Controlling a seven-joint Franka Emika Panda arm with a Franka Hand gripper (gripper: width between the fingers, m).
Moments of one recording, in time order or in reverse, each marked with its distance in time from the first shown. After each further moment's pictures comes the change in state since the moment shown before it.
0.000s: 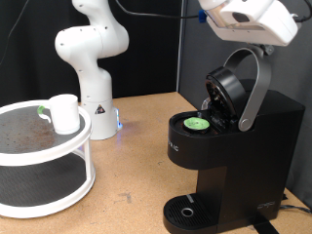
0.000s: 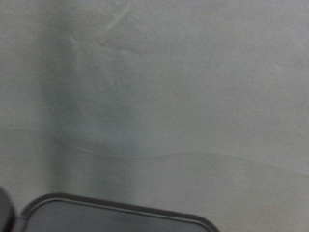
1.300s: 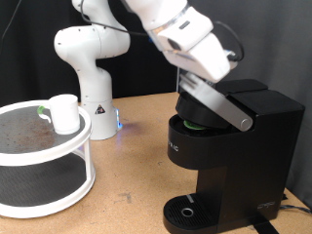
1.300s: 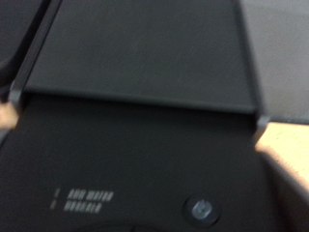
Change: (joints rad) arm -0.116 -0.035 -0.085 -0.127 -0.206 -0.019 -0.040
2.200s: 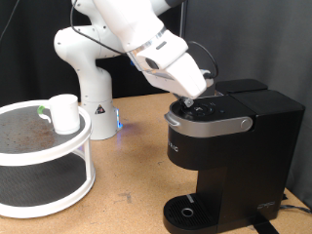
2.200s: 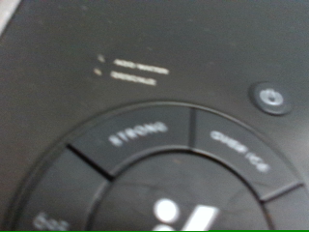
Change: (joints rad) arm -0.014 -0.033 -0.020 -0.150 0.047 0.171 -0.211
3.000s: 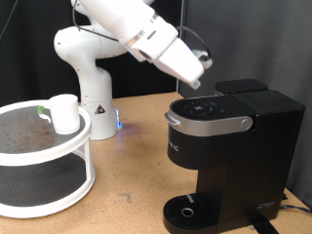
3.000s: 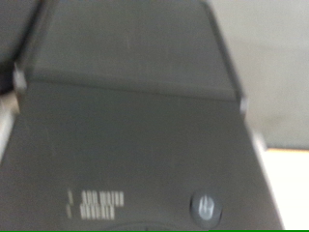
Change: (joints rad) arm 0.000 -0.048 -0.031 0.016 0.193 -0.112 0.043
